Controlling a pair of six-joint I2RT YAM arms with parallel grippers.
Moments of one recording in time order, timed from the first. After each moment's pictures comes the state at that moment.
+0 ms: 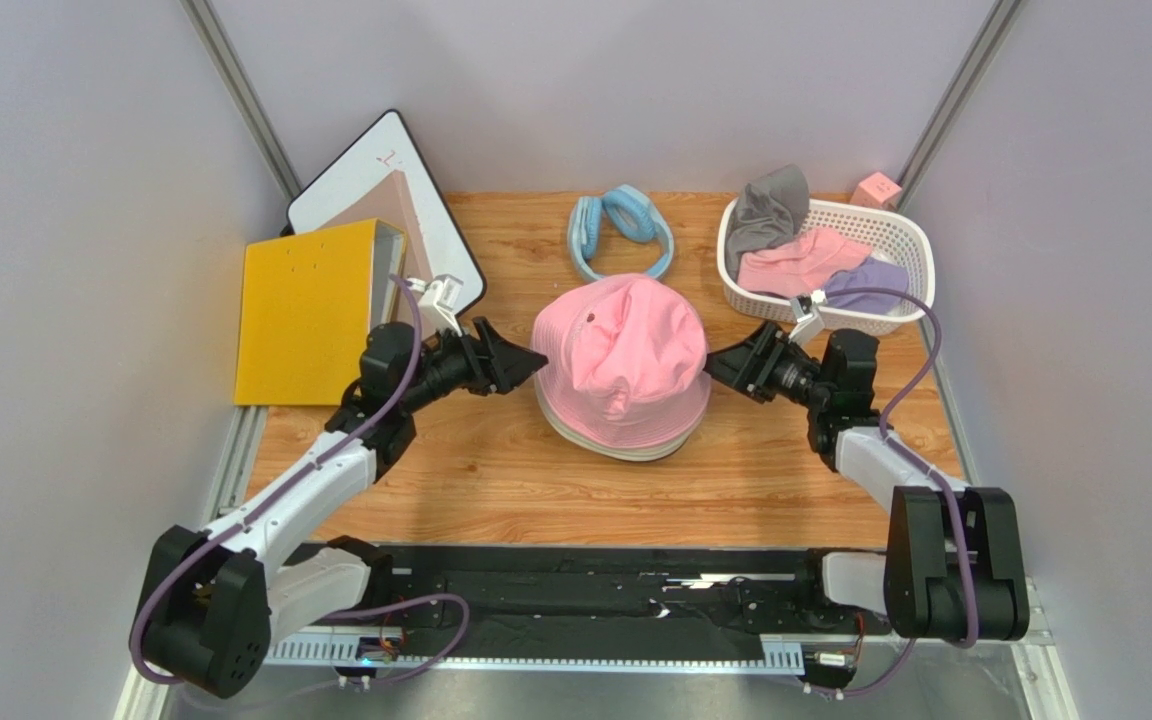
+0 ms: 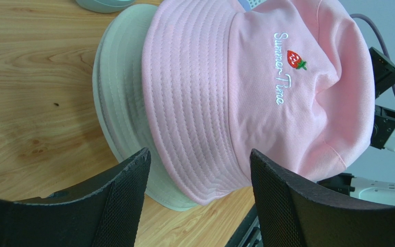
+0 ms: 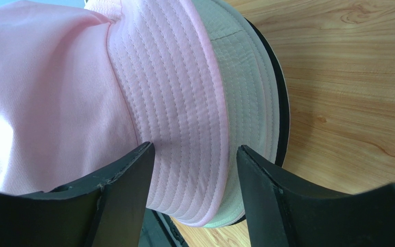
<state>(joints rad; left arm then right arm) -0.37 1.06 0.55 0.32 0.48 -0.65 -0.02 1.25 0.45 0.48 -0.83 0.78</state>
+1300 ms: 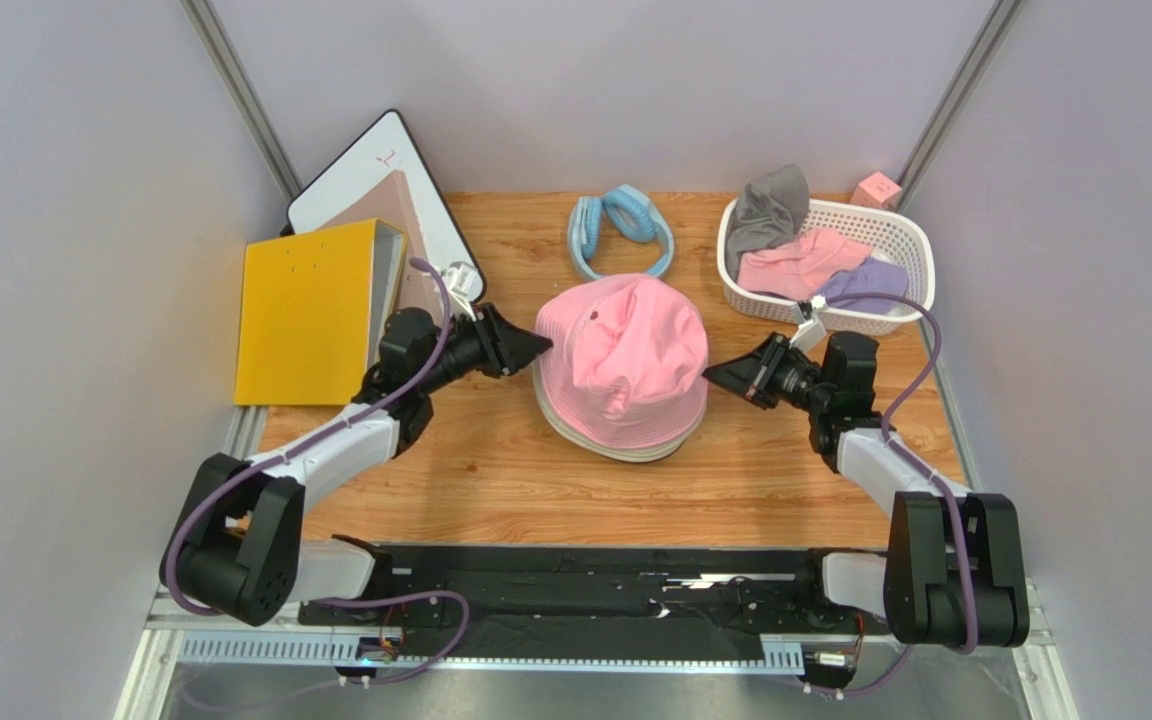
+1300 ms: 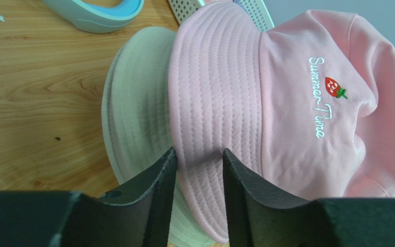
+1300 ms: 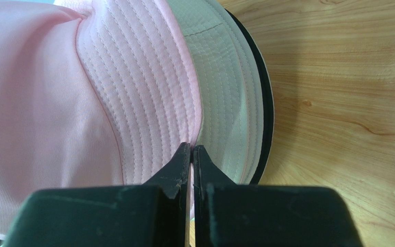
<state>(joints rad) -0.36 1.30 0.58 0.56 0.52 -0.65 -0.02 1.24 0.45 0.39 -0.81 0.76</state>
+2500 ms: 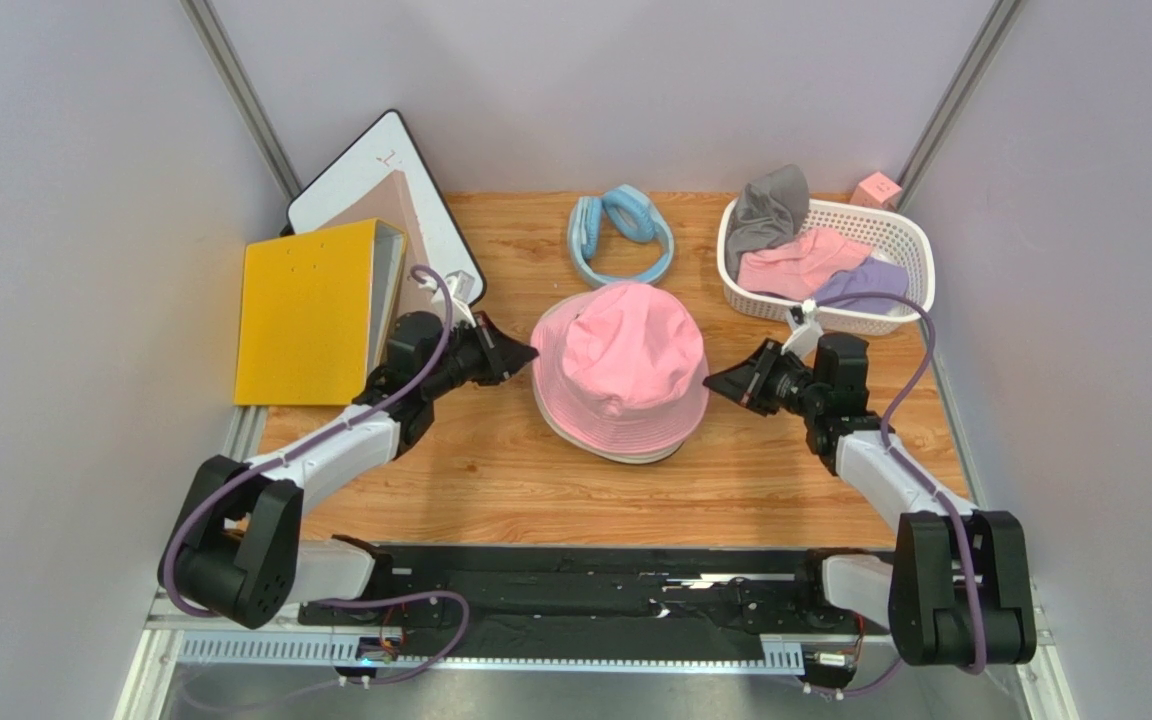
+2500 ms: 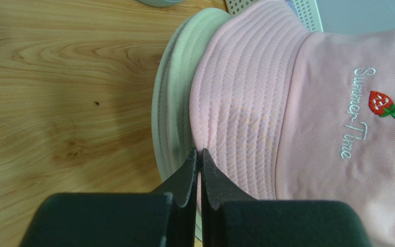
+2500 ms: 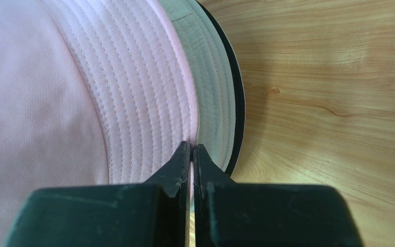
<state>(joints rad) -0.37 1.29 0.58 0.41 0.36 -0.66 0.02 1.18 0.47 0.20 -0.67 0.62</state>
